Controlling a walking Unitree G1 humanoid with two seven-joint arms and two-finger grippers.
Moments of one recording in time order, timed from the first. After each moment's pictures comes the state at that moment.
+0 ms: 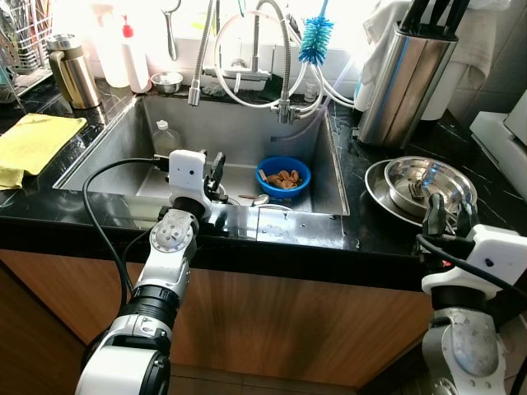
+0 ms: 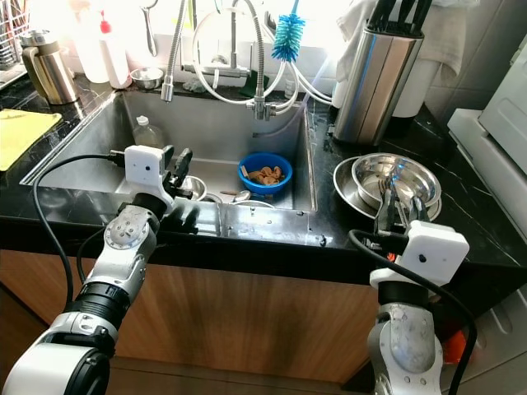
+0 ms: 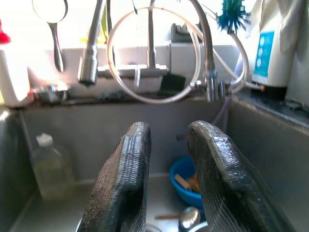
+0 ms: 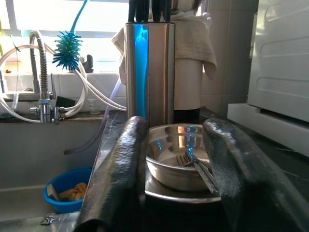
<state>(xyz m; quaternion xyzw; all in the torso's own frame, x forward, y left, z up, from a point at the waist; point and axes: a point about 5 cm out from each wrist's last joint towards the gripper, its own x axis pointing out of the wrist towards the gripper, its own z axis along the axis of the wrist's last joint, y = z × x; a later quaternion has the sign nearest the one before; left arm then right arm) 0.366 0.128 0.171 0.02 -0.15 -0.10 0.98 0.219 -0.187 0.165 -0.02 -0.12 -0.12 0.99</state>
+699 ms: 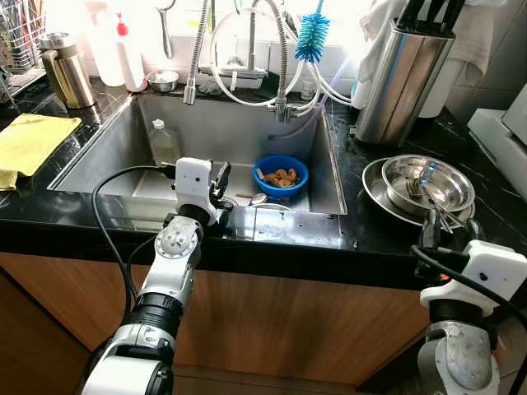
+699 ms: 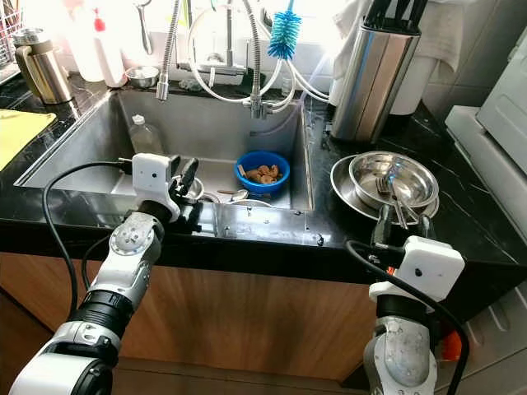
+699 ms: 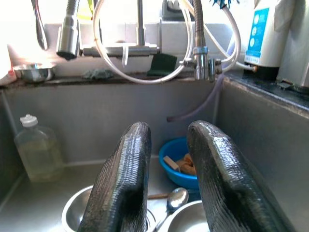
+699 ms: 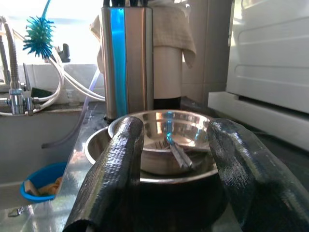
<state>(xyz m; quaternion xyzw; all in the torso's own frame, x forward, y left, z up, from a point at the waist) 0.362 0.123 0.162 0.02 -0.12 -0.11 0.99 0.215 -0.191 0.154 -0.02 -0.10 -0.16 0.98</state>
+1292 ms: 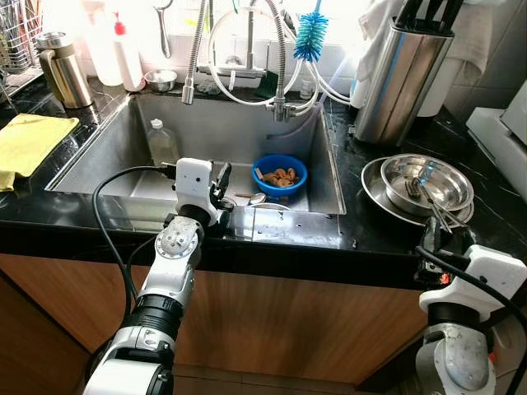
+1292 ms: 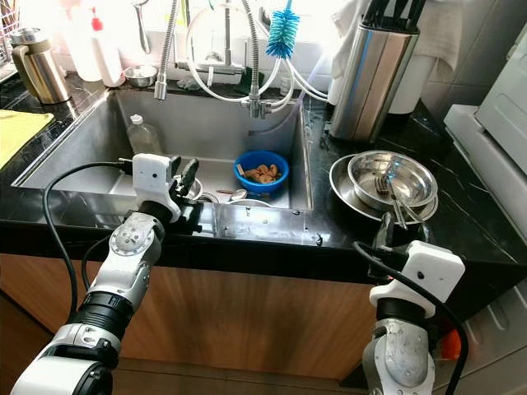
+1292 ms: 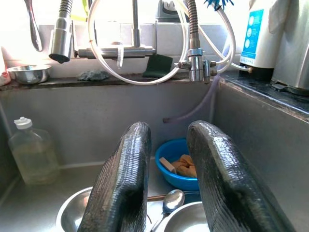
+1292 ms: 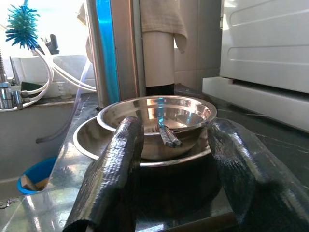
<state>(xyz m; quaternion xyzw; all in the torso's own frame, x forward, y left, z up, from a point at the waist) 0.361 0.122 0.165 0.02 -0.12 -0.11 0.99 0.217 -0.194 0.145 0.01 -0.08 -0.17 0.98</state>
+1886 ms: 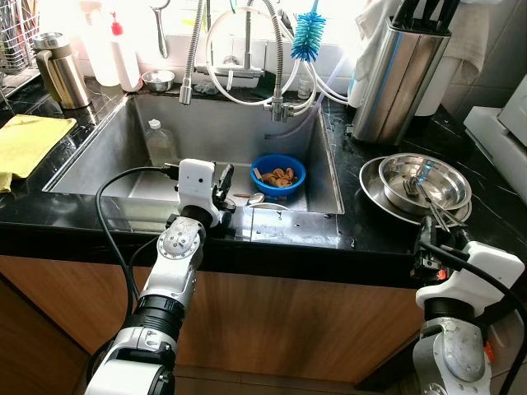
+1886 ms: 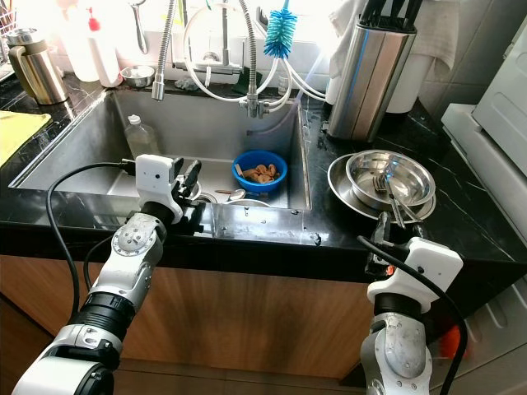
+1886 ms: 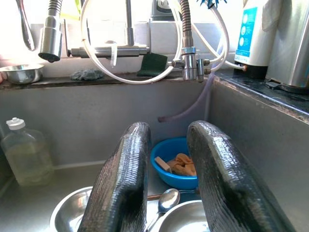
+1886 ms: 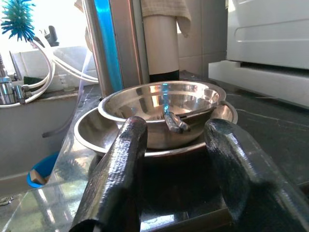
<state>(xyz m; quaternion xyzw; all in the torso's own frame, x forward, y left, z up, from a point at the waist) 0.361 0.117 0.165 0.02 -0.12 -0.12 0.99 0.226 -0.195 0.138 0.04 -0.07 -0.16 0.98</state>
